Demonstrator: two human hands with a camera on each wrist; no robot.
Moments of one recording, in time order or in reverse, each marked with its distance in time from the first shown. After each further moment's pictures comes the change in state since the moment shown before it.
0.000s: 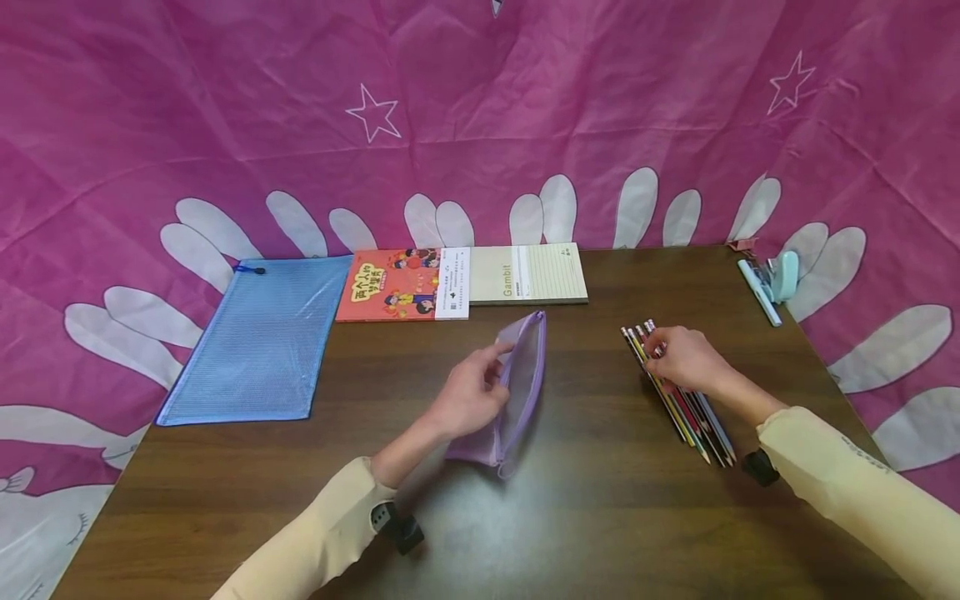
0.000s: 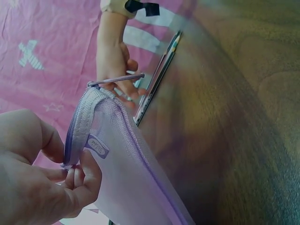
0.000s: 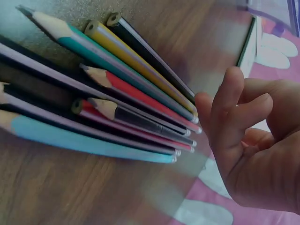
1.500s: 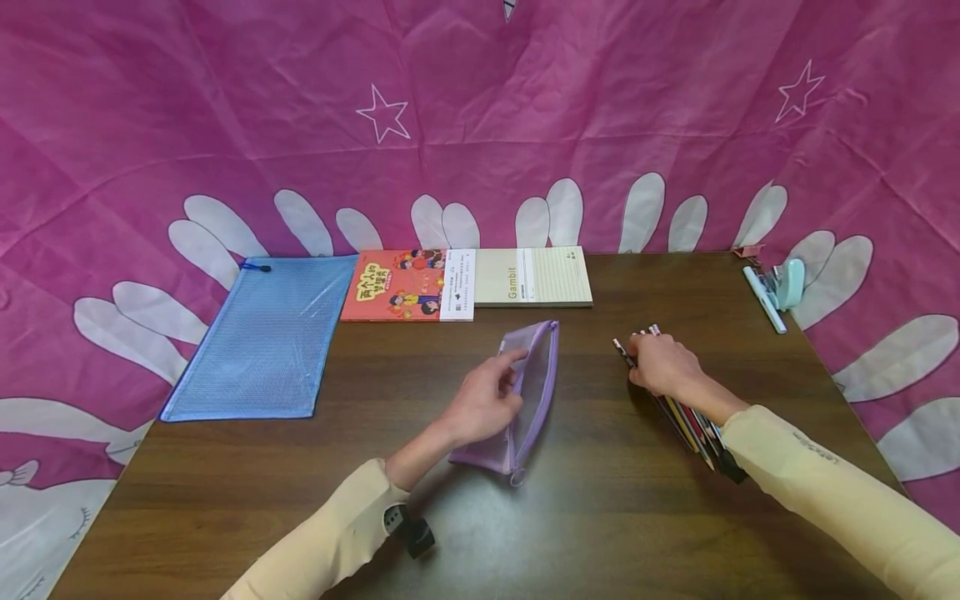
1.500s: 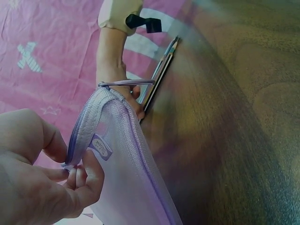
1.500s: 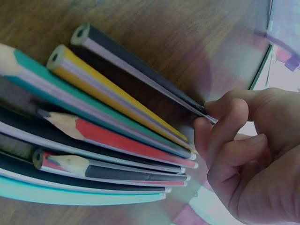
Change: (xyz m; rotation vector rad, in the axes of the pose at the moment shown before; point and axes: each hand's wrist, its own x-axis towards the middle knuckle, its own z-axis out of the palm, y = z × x) left_hand 0.000 0.000 0.011 -0.012 -0.028 0.012; right_hand 0.019 -0.018 0.023 -0.271 0.048 -0.029
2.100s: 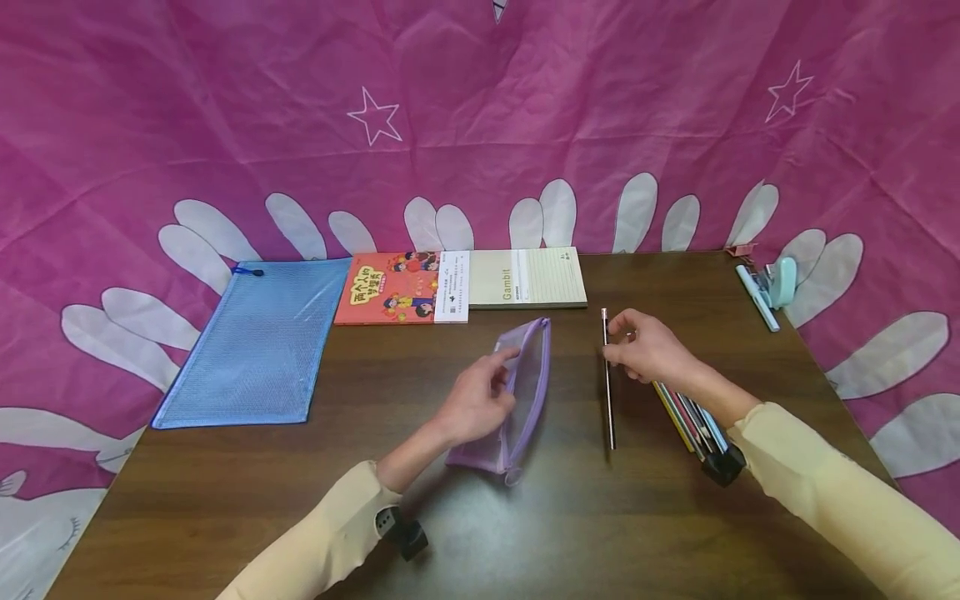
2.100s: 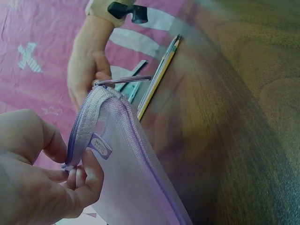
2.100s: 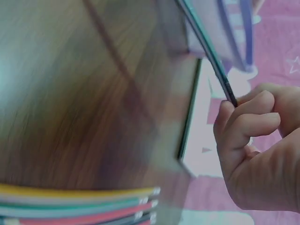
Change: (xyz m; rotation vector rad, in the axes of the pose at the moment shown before) left_hand 0.002 0.002 -0.004 0.002 -0.001 0.005; right_hand -0.013 -0.029 -0.028 0.586 -0.051 0.047
